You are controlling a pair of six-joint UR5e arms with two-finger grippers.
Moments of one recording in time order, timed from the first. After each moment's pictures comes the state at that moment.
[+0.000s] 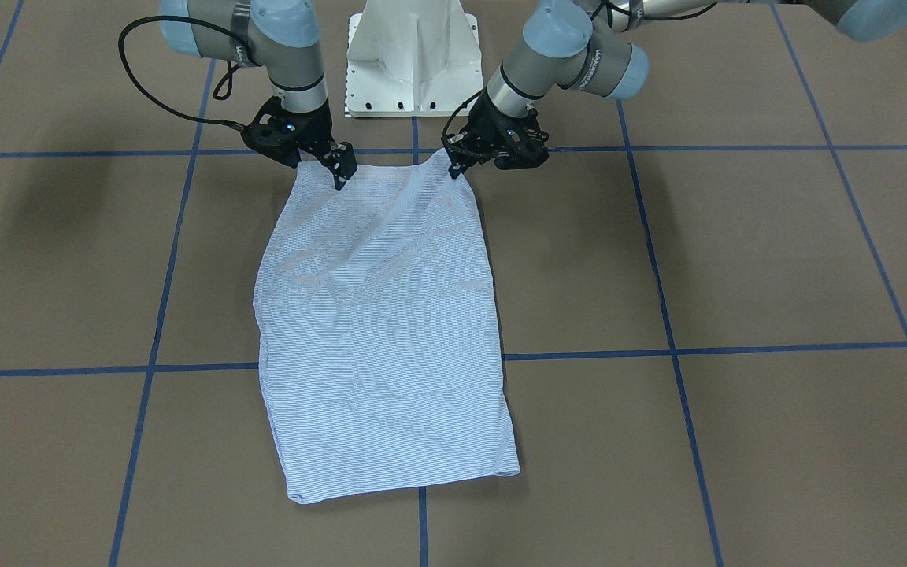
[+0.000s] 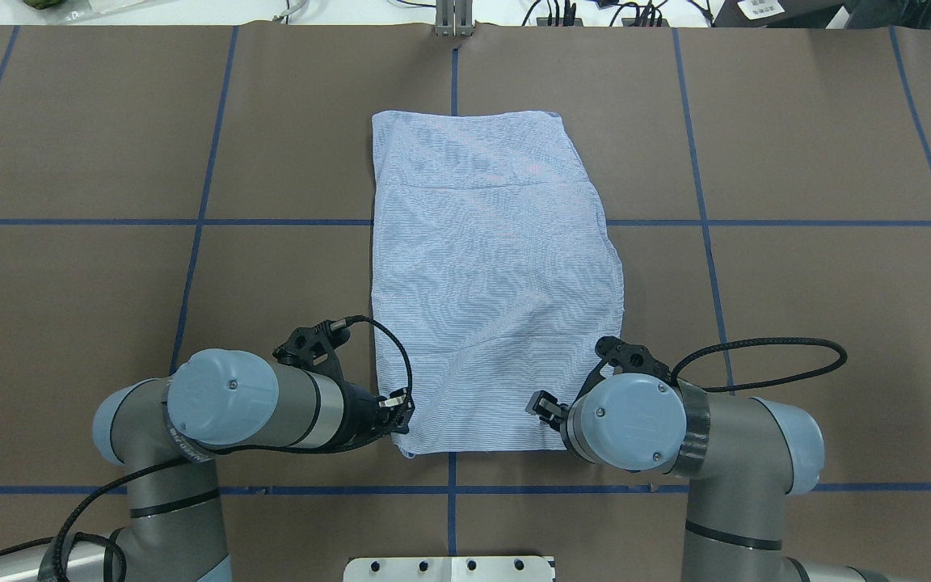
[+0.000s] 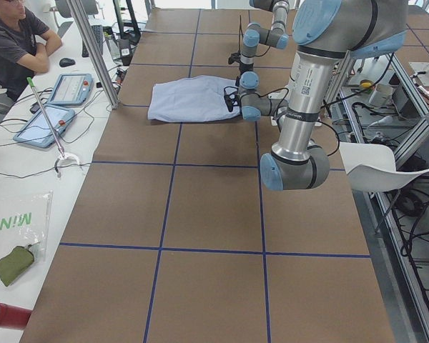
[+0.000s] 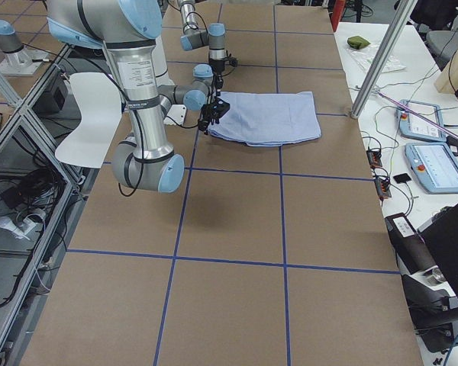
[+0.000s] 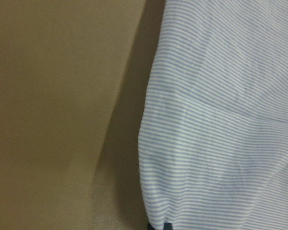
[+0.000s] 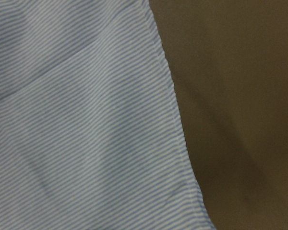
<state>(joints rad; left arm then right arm) -0.30 -1.98 -1.77 -2.15 -1.80 -1.81 0.25 -1.22 1.93 -1.55 1.66 1.93</state>
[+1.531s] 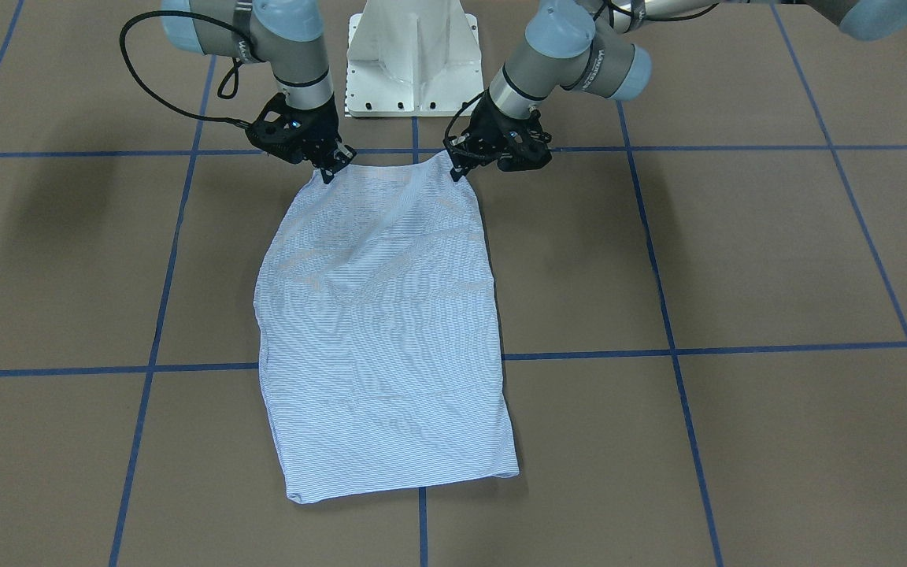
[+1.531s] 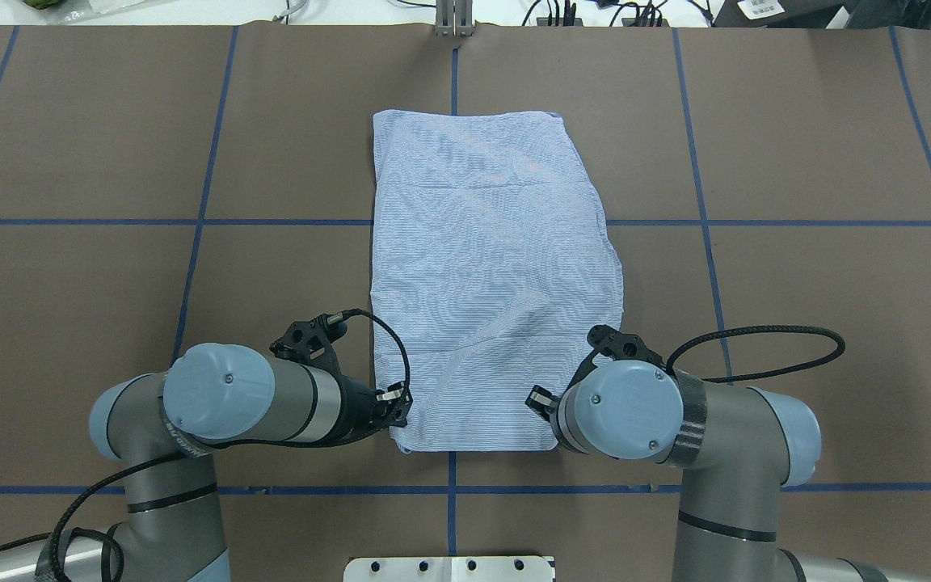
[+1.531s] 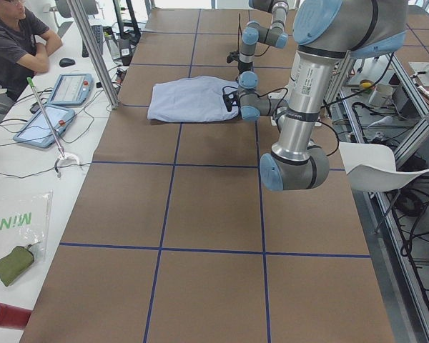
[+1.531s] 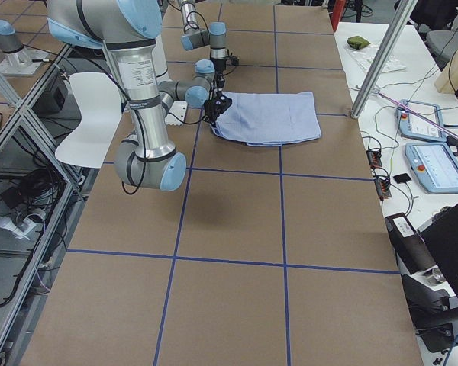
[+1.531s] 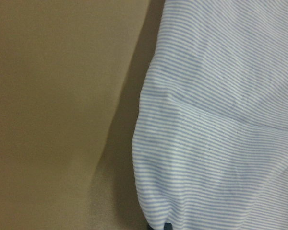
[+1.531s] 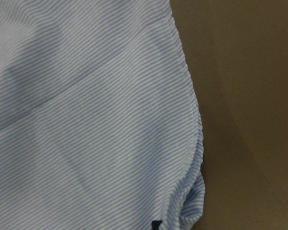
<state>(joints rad) -0.32 -1.98 -1.78 -2.15 -1.80 -1.81 0.28 -1.19 1.94 -1.56 1.67 1.94</state>
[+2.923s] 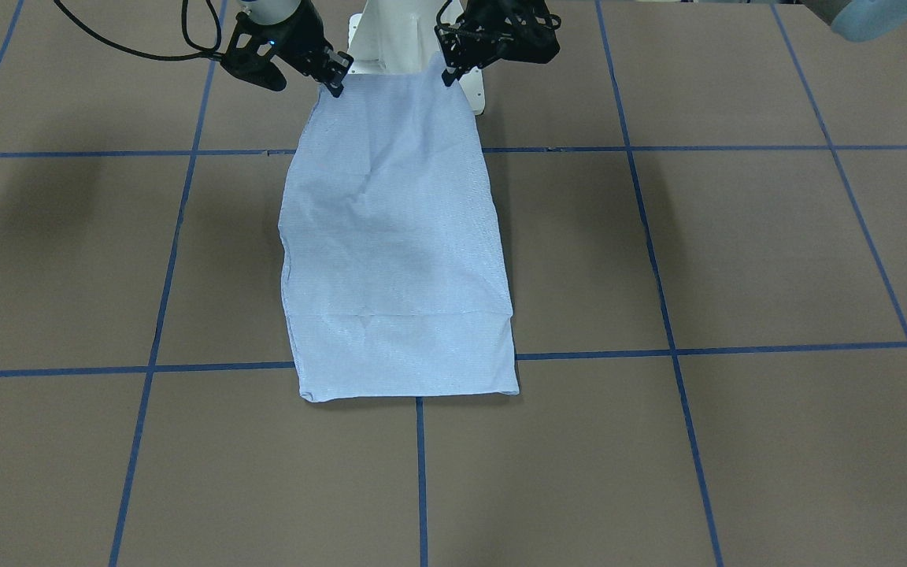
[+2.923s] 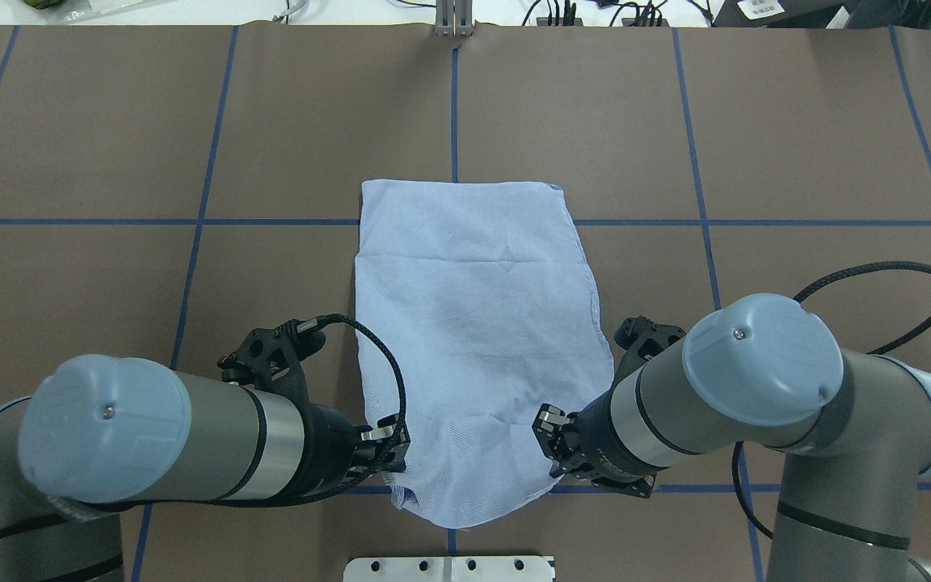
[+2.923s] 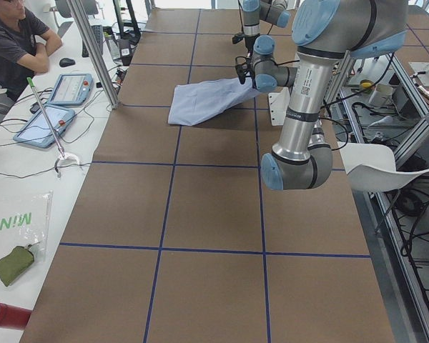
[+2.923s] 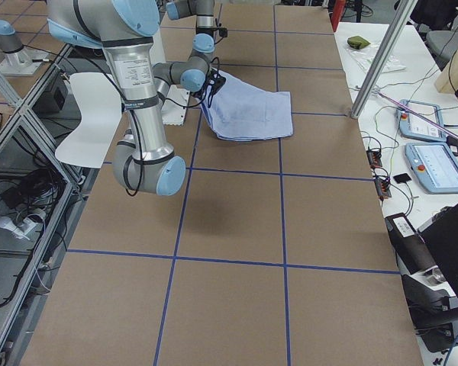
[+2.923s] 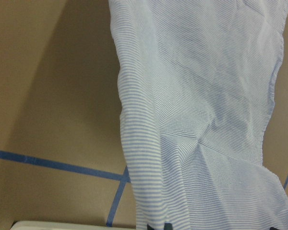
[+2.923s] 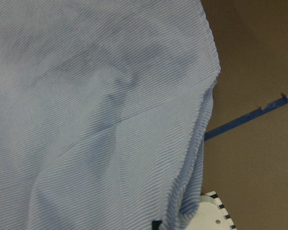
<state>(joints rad) -0.26 -1.98 -2.23 -1.73 -1.81 -1.81 0.35 -1.24 2.23 -1.57 2.04 1.92</state>
